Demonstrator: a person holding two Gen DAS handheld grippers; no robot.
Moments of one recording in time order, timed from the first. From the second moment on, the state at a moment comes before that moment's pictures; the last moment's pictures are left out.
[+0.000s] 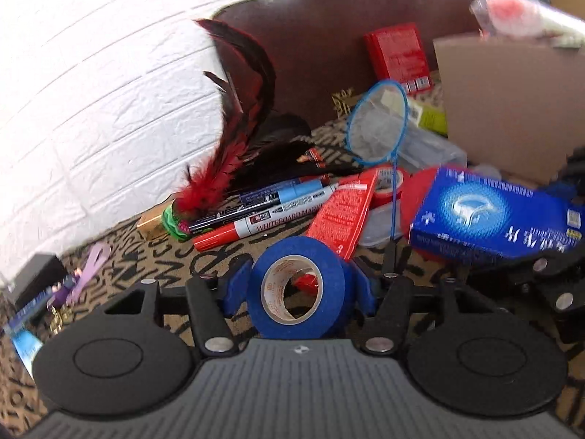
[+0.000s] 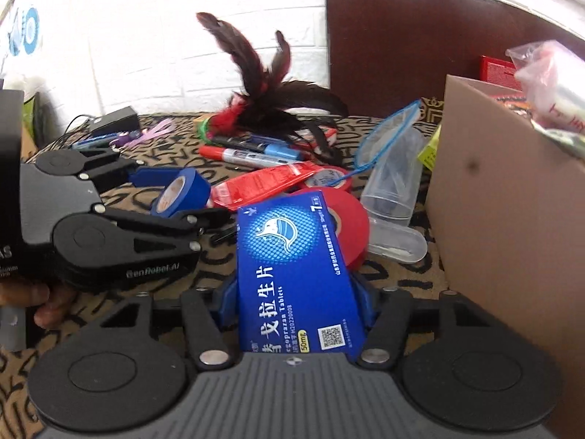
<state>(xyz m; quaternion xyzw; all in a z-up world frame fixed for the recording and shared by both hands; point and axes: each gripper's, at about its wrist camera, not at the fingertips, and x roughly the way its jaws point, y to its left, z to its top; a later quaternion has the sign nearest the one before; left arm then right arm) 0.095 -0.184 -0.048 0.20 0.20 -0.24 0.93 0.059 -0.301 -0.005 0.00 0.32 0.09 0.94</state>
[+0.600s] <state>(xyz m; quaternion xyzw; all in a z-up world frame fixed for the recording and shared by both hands) 0.072 -0.210 0.048 0.16 0.11 -0.28 0.94 0.027 -0.321 0.104 0.00 0.21 0.08 0.98</state>
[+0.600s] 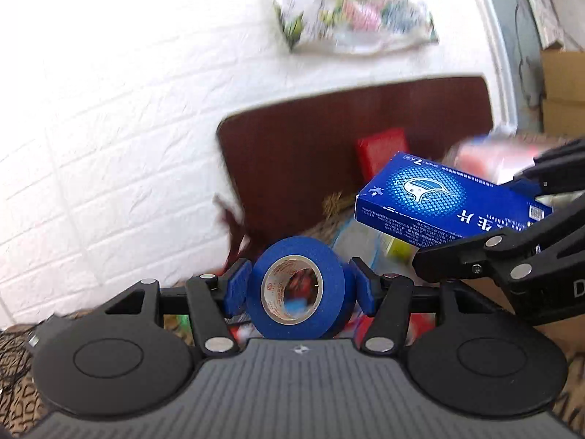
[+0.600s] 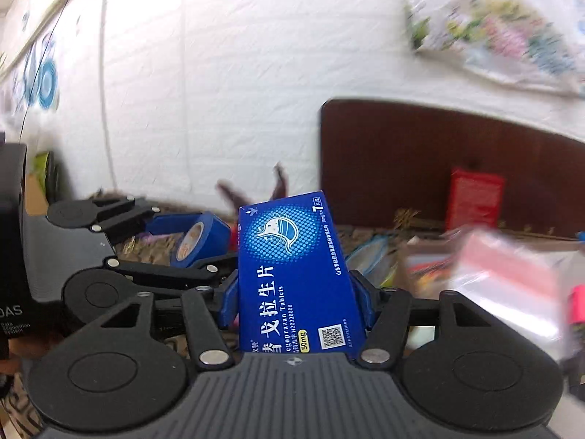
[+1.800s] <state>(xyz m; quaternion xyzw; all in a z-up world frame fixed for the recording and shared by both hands) 0.077 -0.409 0.070 0.14 0.18 -0.24 0.94 0.010 -0.509 0.061 0.08 0.26 -0.12 0.95</state>
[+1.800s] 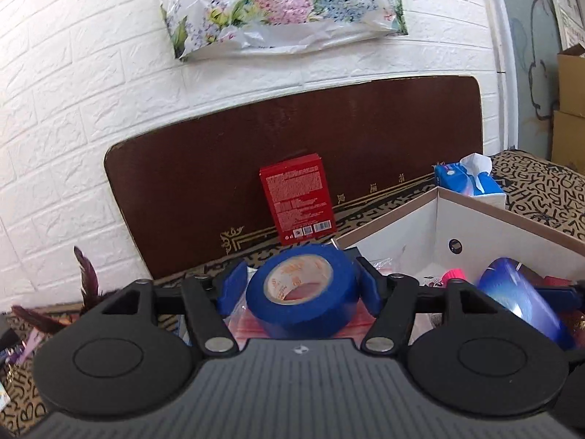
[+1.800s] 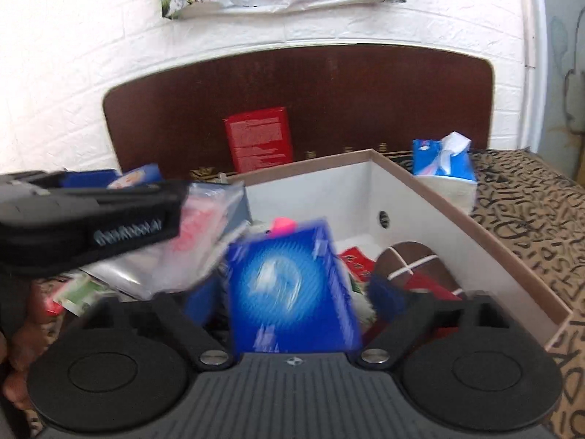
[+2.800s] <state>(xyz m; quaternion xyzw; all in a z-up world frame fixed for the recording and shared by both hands) 0.032 -0.366 0.063 0.12 0.21 -0.15 0.96 -0.050 -0.482 0.056 0.06 0.22 -0.16 0.96</state>
